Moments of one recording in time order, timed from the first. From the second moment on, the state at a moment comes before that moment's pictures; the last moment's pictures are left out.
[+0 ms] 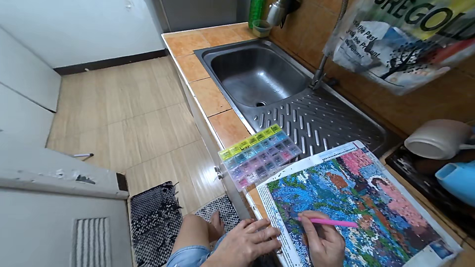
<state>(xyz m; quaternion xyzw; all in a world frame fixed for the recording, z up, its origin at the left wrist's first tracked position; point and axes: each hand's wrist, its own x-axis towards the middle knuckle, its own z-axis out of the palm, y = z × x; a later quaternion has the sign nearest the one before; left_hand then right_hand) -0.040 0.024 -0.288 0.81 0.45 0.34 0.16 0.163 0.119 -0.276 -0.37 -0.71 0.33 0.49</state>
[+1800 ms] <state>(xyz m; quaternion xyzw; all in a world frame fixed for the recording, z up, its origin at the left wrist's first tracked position) -0.040 0.024 -0.288 0.81 0.45 0.33 0.16 0.160 0.123 -0.284 -0.33 -0.74 0.31 0.50</state>
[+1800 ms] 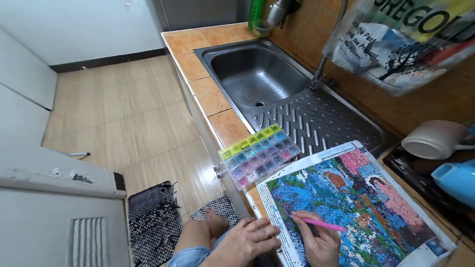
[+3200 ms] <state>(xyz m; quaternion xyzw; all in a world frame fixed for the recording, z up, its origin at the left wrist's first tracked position) -0.040 0.024 -0.287 0.81 0.45 0.33 0.16 0.161 0.121 -0.281 -0.34 -0.74 0.30 0.50</state>
